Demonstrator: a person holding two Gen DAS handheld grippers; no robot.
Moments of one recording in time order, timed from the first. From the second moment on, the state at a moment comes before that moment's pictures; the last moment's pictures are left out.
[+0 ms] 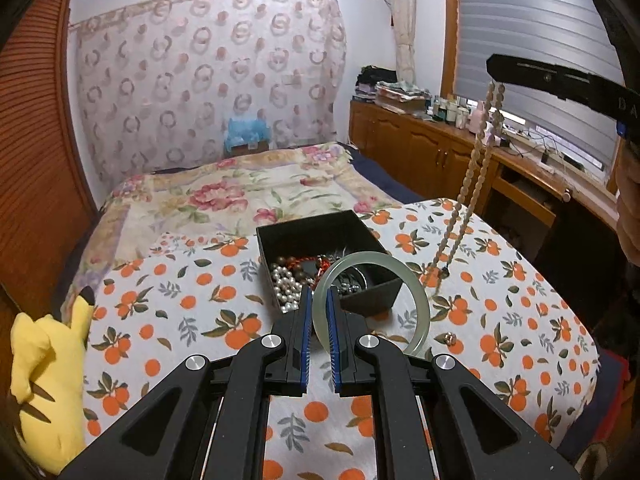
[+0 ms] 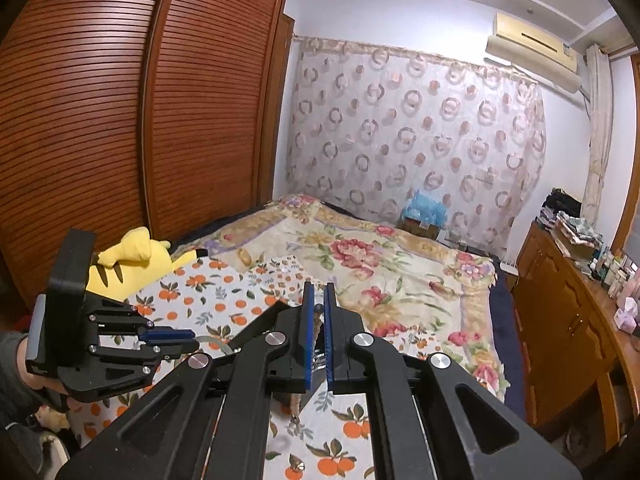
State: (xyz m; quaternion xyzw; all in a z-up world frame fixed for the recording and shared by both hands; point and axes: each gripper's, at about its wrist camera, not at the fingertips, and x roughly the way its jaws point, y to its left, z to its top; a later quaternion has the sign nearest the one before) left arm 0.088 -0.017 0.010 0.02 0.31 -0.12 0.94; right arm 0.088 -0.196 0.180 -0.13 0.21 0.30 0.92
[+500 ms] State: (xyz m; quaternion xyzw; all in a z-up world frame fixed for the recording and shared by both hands) left arm 0.124 0.004 0.004 0.01 0.32 -0.10 0.94; right arm 0.138 -0.179 0.208 -0.12 0.19 0.32 0.92
